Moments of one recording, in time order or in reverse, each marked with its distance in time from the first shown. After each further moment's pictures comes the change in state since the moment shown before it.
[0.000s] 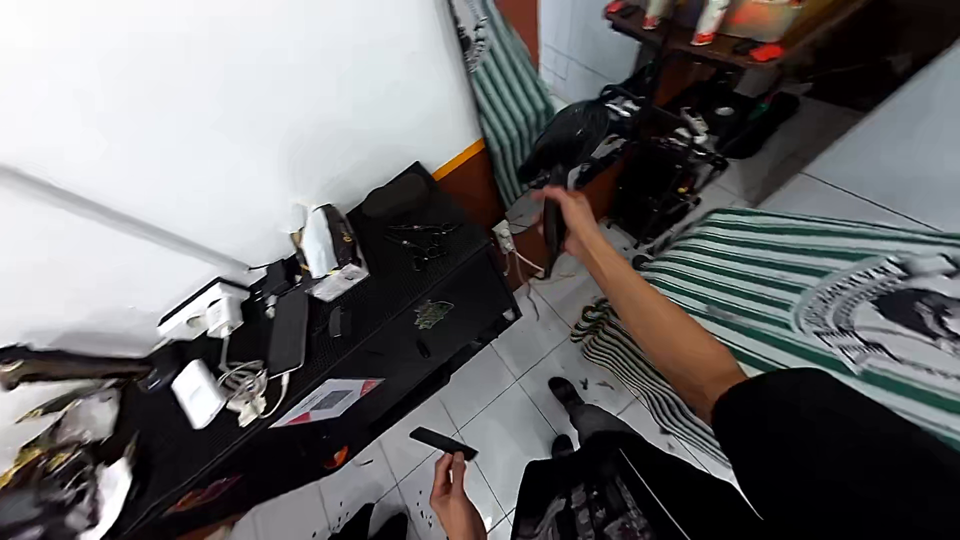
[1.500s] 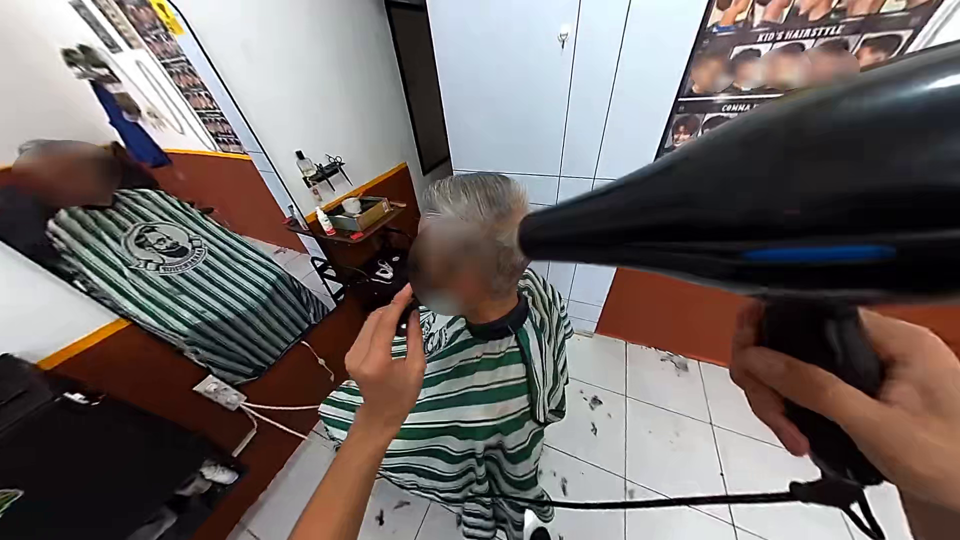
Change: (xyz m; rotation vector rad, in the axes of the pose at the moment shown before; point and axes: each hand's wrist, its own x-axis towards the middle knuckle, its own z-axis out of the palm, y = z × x) left_hand -0.579 0.183 0.350 -0.188 -0.542 1.613; right_hand -0.796 -0.331 -0.597 -0.814 0.397 -0.731
